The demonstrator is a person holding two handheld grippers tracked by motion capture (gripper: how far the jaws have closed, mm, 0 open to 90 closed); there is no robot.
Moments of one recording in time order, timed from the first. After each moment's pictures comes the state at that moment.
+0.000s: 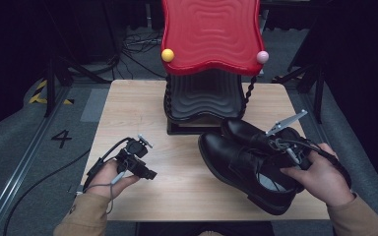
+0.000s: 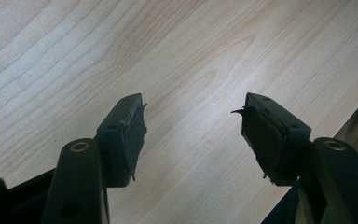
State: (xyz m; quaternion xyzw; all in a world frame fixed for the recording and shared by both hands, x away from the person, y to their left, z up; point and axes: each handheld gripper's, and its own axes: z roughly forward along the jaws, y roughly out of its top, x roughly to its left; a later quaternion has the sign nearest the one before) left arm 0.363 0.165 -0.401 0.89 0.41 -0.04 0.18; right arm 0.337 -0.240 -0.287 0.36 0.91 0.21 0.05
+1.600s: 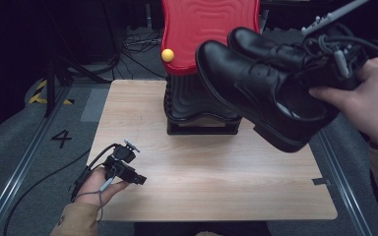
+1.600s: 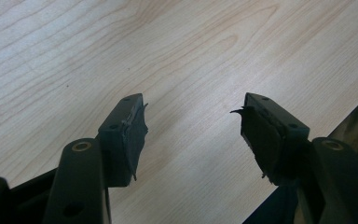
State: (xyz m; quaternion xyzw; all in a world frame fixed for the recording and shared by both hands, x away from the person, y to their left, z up) left arm 0.348 0.197 -0.409 0.87 0.46 -0.05 0.19; right arm 0.368 -0.219 -0.082 0.36 0.88 0.29 0.14
